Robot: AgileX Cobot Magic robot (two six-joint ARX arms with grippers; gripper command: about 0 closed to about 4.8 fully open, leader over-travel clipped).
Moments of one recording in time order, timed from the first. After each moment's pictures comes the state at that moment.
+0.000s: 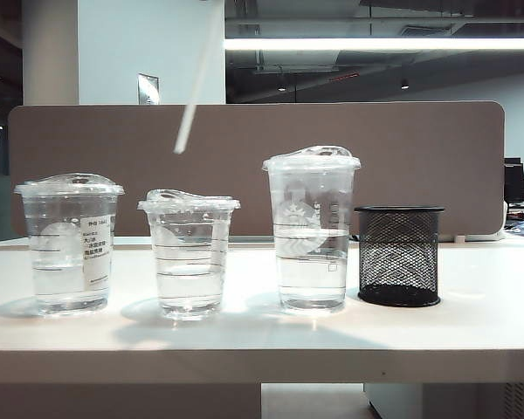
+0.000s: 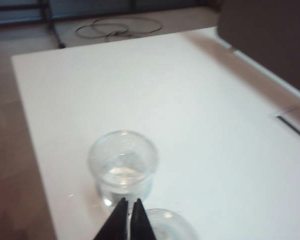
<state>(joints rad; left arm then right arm) 0.04 0.03 0.98 -1.28 0.60 0.14 0.77 1.40 1.19 -0.10 -0.20 -0.21</state>
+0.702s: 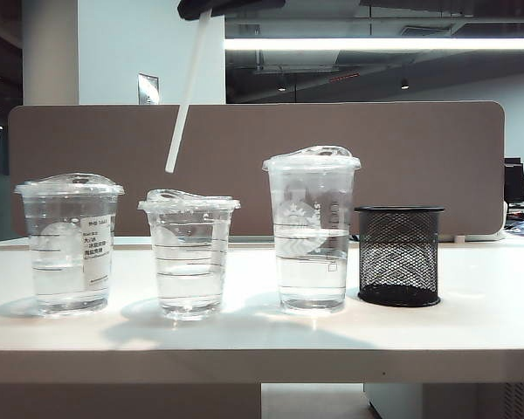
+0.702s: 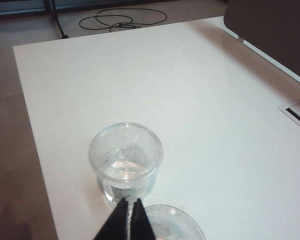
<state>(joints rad) 0.04 0.03 0.98 -1.28 0.60 0.14 0.78 1.44 1.19 -0.10 -0.20 -0.21</state>
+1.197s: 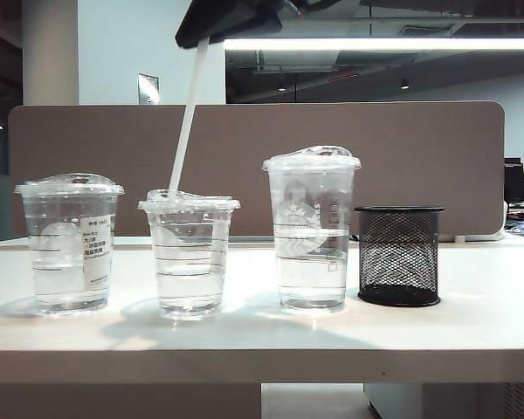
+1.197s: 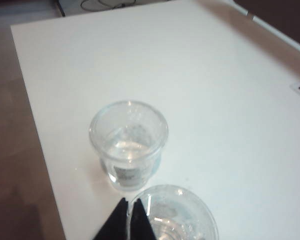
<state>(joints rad) 0.04 0.03 0.98 -1.28 0.60 0.14 0.78 1.47 1.19 -0.13 -0.20 -0.21</state>
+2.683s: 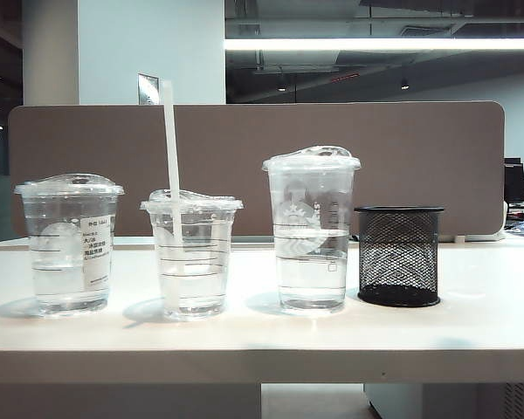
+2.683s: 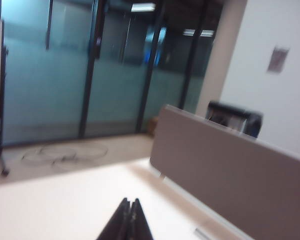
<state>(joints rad) 0.04 0.03 0.97 -1.09 0.46 0.14 0.81 0.83 1.05 0.01 -0.04 -0.21</state>
